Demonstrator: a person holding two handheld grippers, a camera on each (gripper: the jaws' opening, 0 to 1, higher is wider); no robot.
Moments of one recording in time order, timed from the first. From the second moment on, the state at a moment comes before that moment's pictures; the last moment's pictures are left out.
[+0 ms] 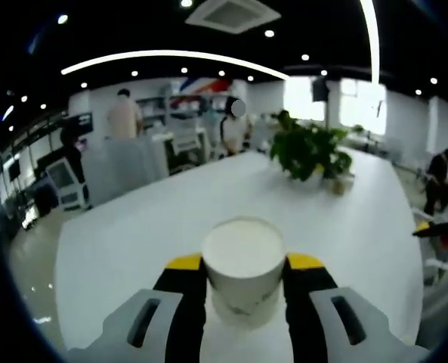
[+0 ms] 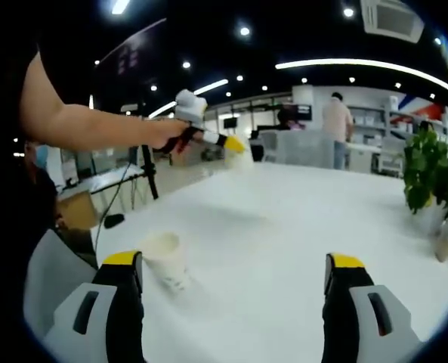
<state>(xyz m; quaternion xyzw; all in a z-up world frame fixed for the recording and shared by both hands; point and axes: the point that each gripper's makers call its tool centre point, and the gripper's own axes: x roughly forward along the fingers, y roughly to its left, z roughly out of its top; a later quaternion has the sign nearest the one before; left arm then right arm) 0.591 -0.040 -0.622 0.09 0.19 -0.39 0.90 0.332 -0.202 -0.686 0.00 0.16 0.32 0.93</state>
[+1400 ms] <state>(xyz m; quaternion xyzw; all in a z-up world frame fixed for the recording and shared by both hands) 0.500 -0.054 -0.580 0.12 0.17 -0.44 0.87 0.316 -0.202 -0.665 -0.01 0.13 0.33 0.94</state>
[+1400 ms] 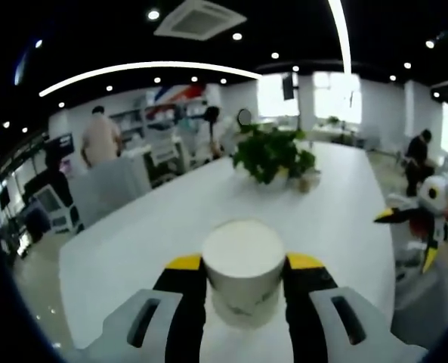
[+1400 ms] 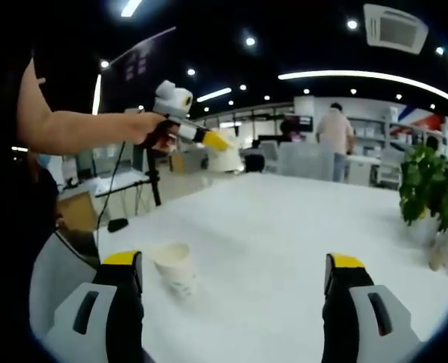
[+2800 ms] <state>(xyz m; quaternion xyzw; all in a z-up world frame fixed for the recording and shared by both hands) 0.380 -0.075 -0.562 0.15 0.14 -0.51 0.83 0.321 -0.185 -0.635 -0.02 0.10 0.35 0.93</state>
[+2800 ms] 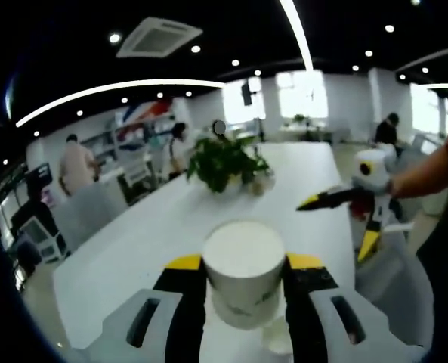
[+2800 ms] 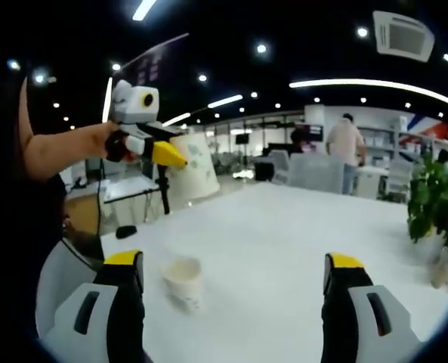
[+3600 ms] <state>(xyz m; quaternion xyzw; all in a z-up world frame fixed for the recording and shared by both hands) 0.347 -0.070 -0.530 0.09 0.08 -0.54 0.83 0.321 -0.161 -0.596 -0.03 0.07 0.39 0.92</state>
